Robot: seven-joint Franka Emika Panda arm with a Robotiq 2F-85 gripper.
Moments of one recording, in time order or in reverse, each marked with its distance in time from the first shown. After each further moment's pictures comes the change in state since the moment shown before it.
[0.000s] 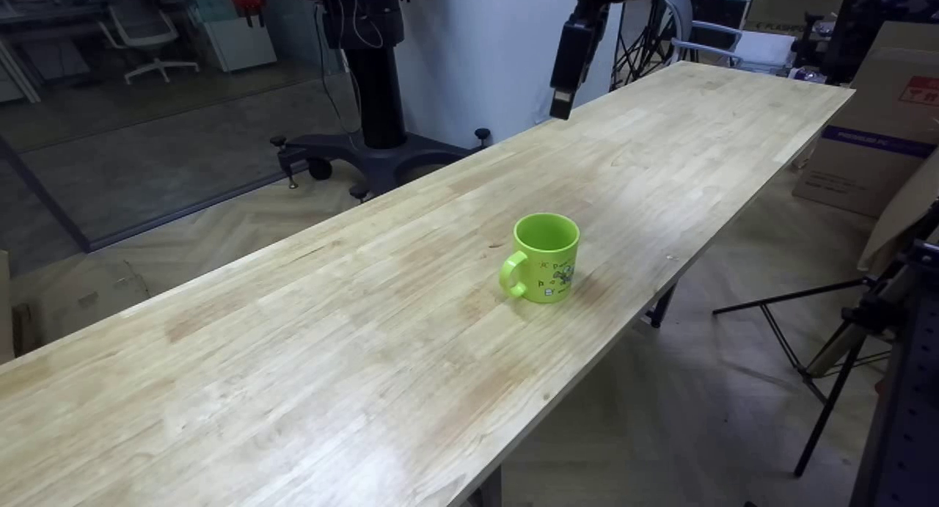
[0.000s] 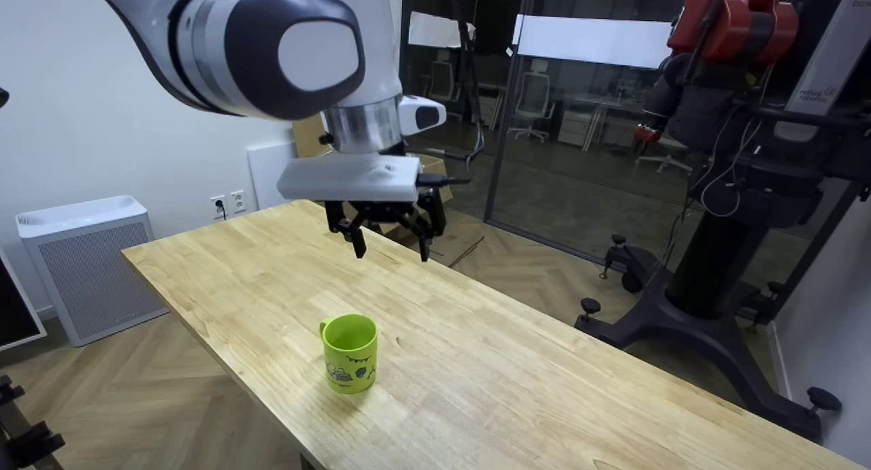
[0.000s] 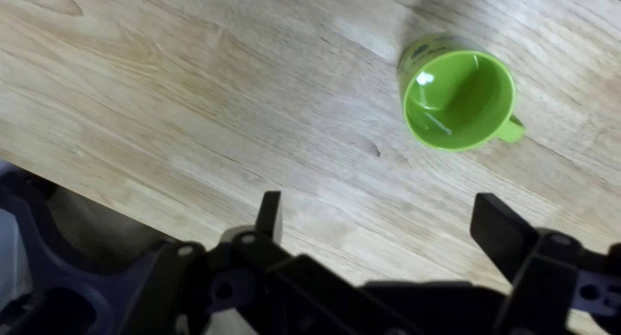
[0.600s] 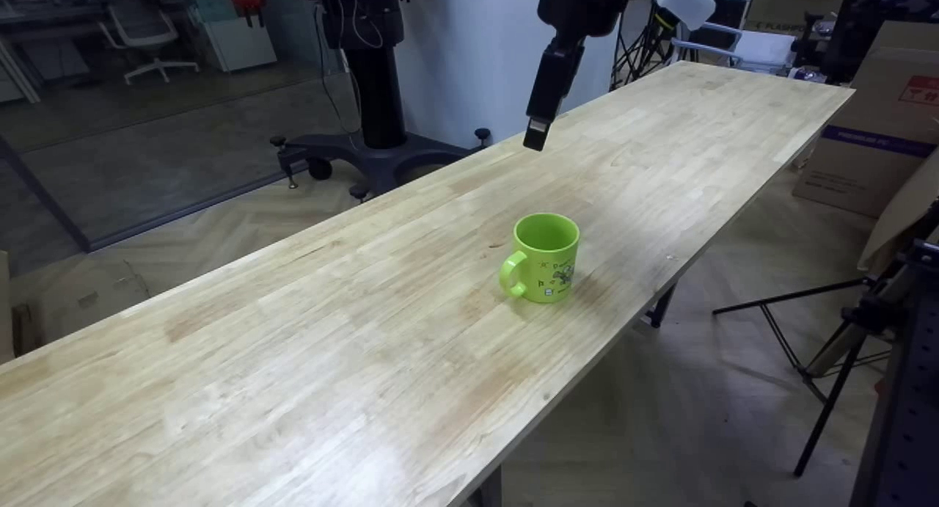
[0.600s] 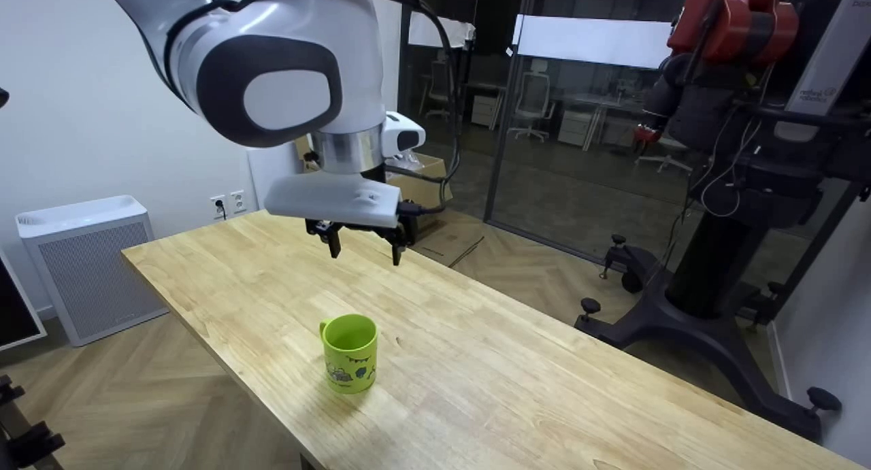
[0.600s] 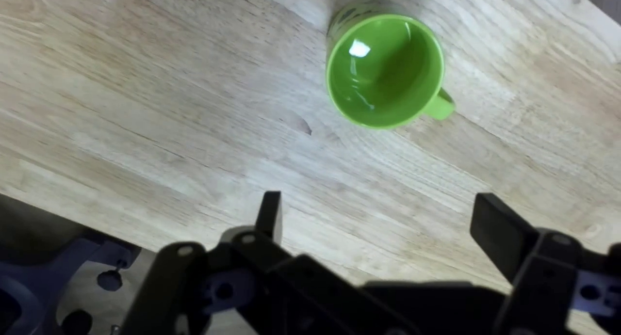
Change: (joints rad) arm -0.084 0.041 0.157 -0.018 0.275 0.043 -0.221
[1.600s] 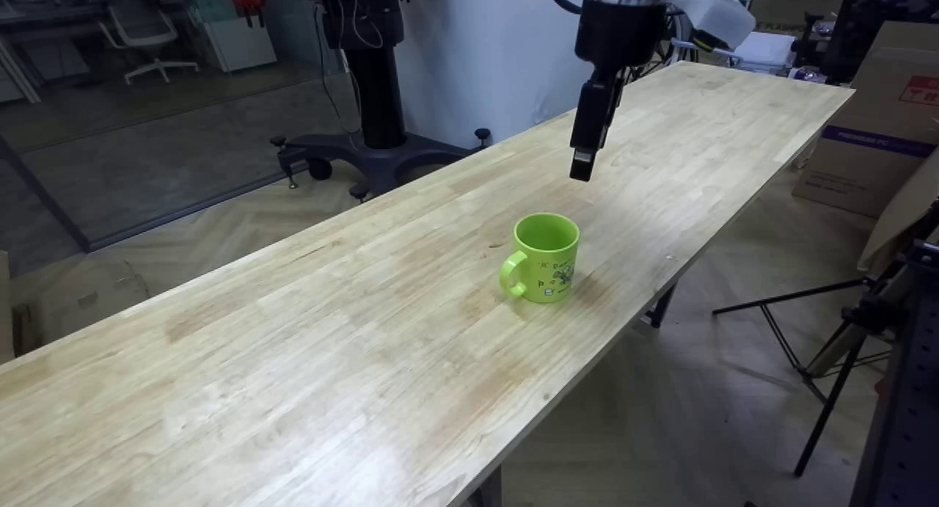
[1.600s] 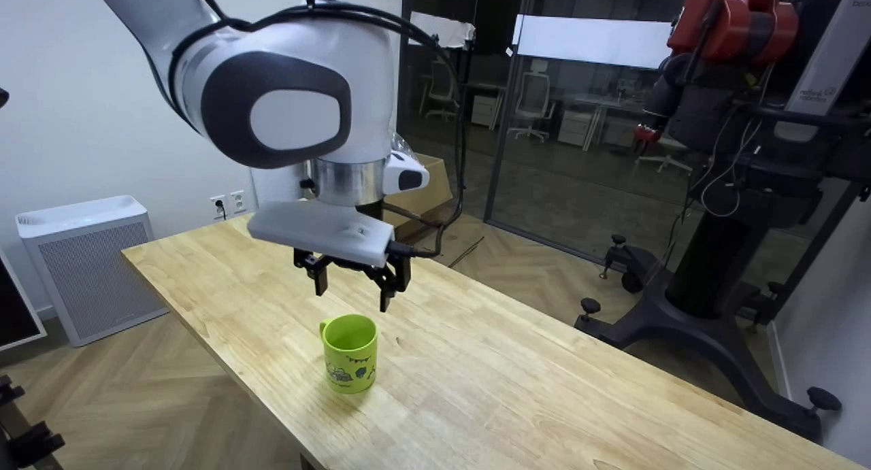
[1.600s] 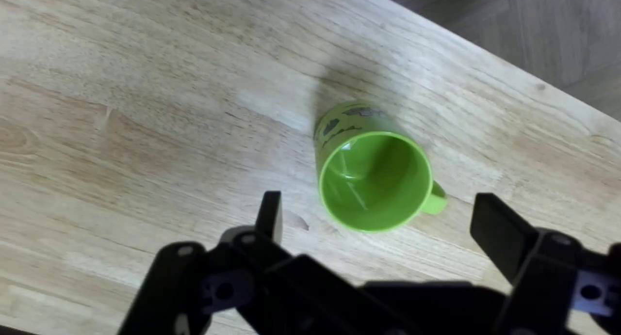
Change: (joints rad) arm 0.032 0.014 -0.092 -0.027 -0.068 -0.119 0.092
